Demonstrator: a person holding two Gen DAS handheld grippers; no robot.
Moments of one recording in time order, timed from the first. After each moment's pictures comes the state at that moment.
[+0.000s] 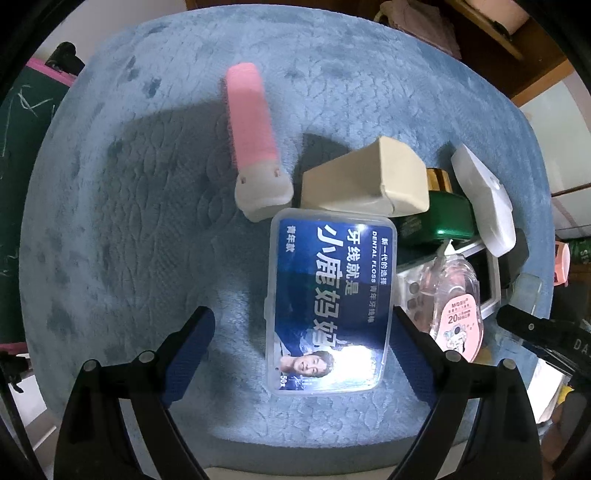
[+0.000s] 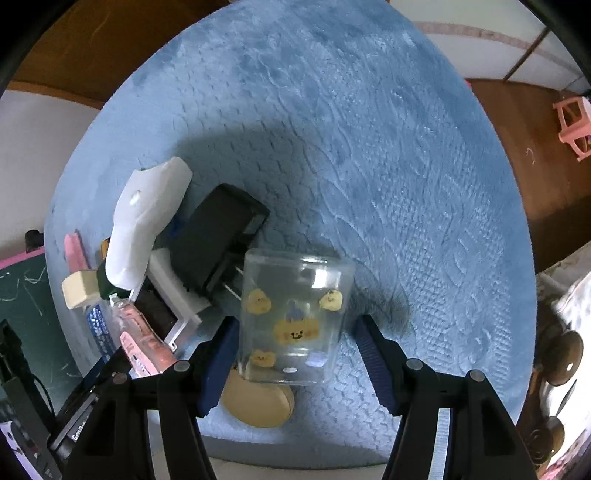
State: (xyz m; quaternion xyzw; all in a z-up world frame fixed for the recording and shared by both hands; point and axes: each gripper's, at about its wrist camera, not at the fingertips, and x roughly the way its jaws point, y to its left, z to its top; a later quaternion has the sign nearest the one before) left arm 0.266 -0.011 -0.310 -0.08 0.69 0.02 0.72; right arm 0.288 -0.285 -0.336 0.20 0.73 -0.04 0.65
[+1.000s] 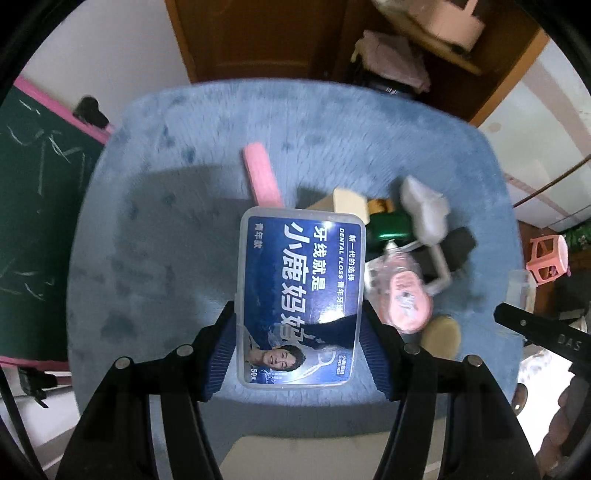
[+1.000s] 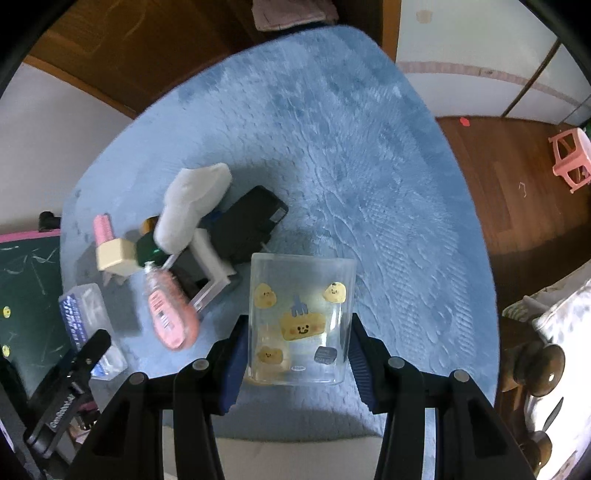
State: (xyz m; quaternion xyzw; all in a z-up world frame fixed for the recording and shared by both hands) left arm 0.228 -0.029 -0.223 -0.03 0.62 0.00 0.79; right arm 0.252 -0.279 -0.271 0.17 0.69 -0.02 0.70
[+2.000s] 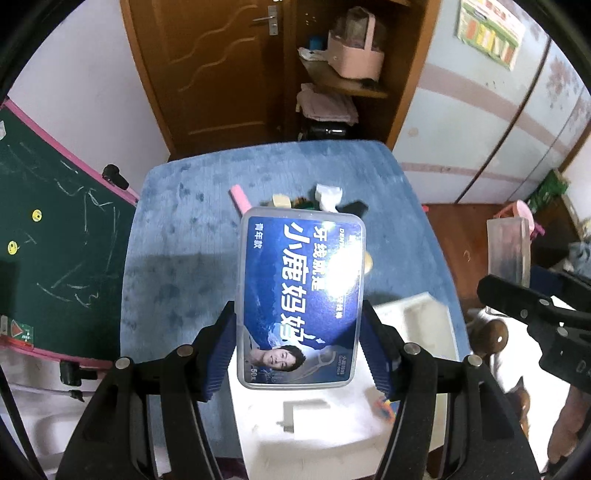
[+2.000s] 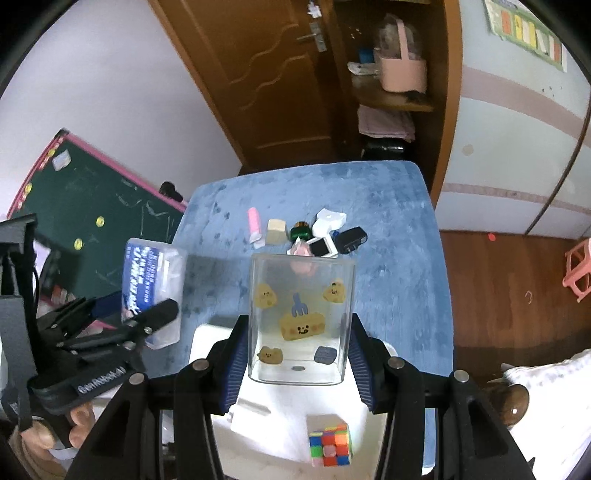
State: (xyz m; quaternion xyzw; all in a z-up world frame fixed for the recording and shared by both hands) left arm 0.076 -0.054 -0.079 0.04 0.53 -0.07 0.84; right arm 0.079 -0.253 -0.053 0.08 0.54 0.11 0.83
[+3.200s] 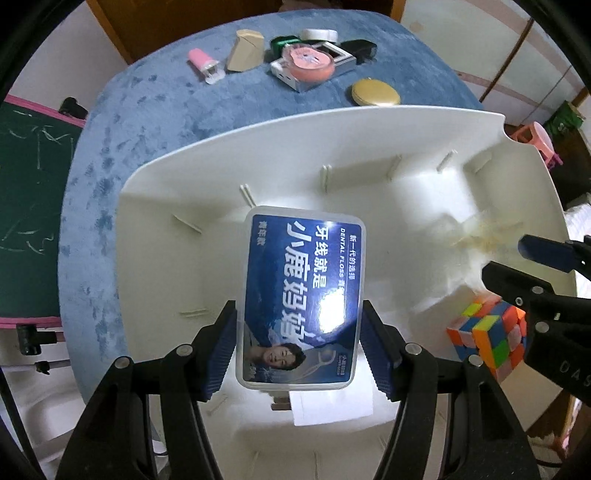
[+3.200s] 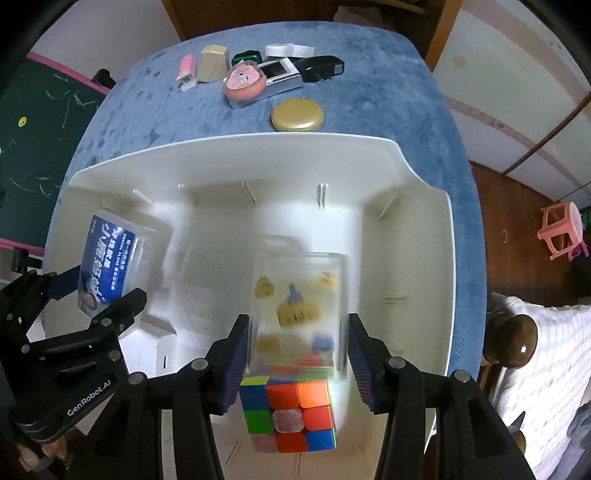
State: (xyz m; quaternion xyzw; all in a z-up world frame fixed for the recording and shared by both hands) left arm 0.036 -0.065 -0.263 0.09 0.64 -0.09 0.76; right arm 0.034 -0.229 -0.253 -0.01 0.66 0.04 0.75
